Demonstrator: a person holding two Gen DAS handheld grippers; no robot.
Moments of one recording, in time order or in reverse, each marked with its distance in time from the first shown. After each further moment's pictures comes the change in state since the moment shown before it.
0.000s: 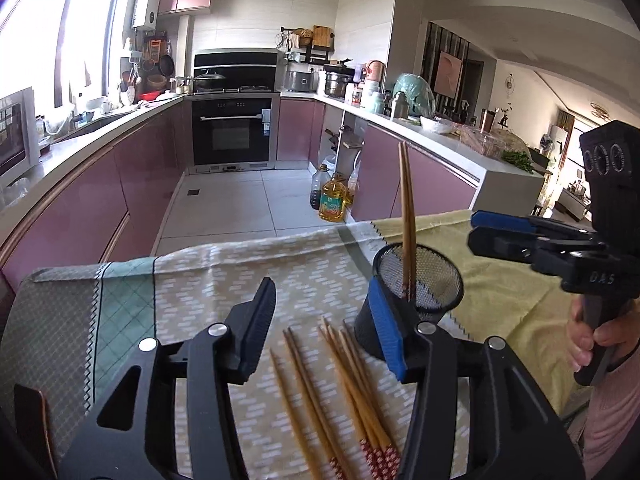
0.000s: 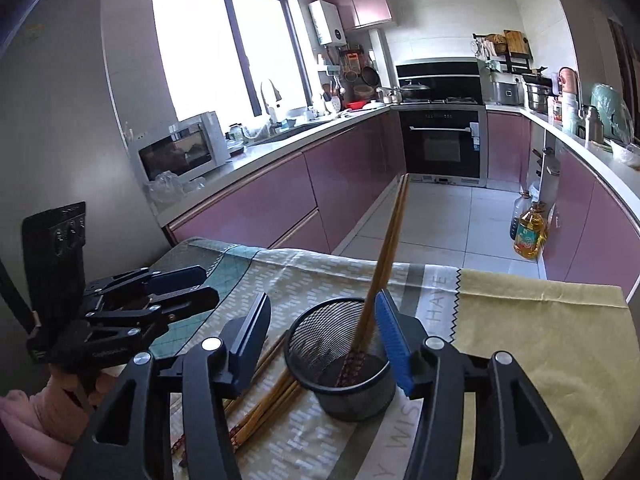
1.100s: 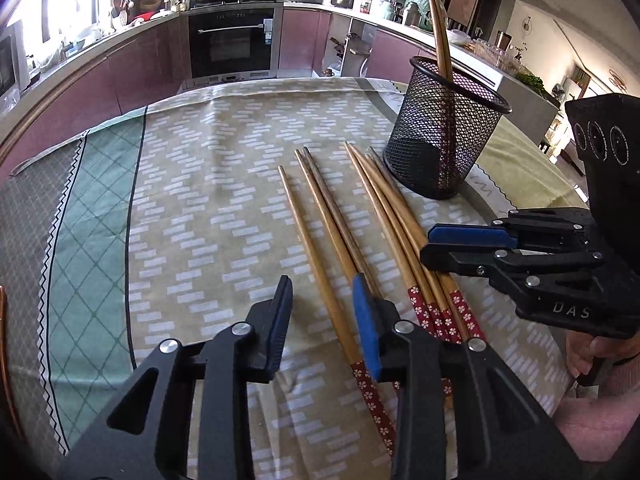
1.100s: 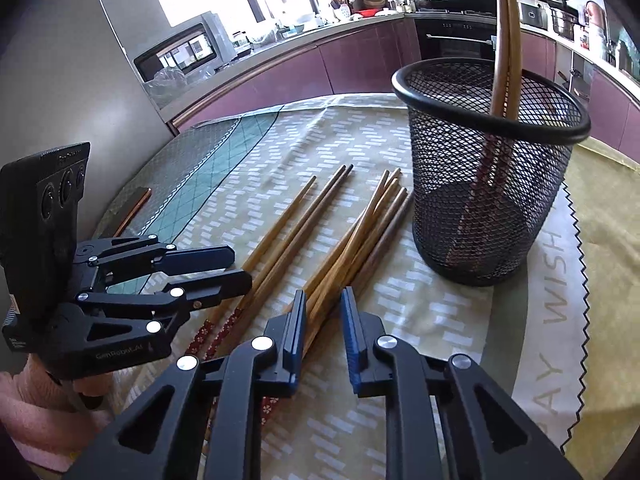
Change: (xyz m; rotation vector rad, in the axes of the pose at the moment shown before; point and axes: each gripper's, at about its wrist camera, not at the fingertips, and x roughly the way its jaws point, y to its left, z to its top) left arm 0.040 0.017 -0.105 -0.027 0.323 -0.012; right arm 0.085 0.047 -0.106 0.052 0.332 0.032
